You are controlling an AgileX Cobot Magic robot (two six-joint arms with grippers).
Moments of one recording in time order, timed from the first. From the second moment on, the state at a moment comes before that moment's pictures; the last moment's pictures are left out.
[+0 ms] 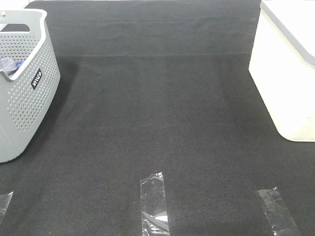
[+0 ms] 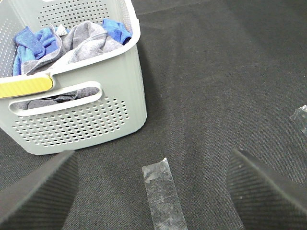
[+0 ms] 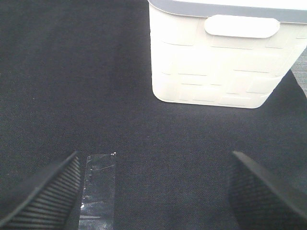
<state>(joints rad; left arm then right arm) -0.02 0.00 -0.51 -0.13 1.05 0.18 -0.07 0.00 -0.50 0.05 1.06 -0.12</state>
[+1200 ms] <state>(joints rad) -0.02 0.07 -0.56 -0.13 0.98 0.18 -0.07 0.00 -0.50 0.05 1.06 -0.12</state>
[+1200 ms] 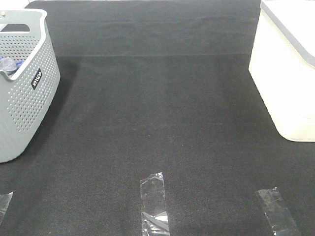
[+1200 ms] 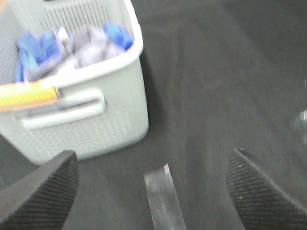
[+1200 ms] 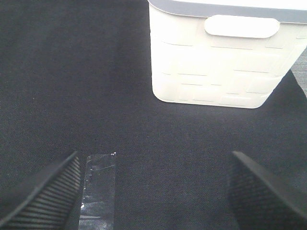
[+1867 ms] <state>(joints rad) -0.02 0.80 -0.77 -0.13 0.60 0.17 -0.07 0.00 -0.50 0.05 1.06 -0.12</state>
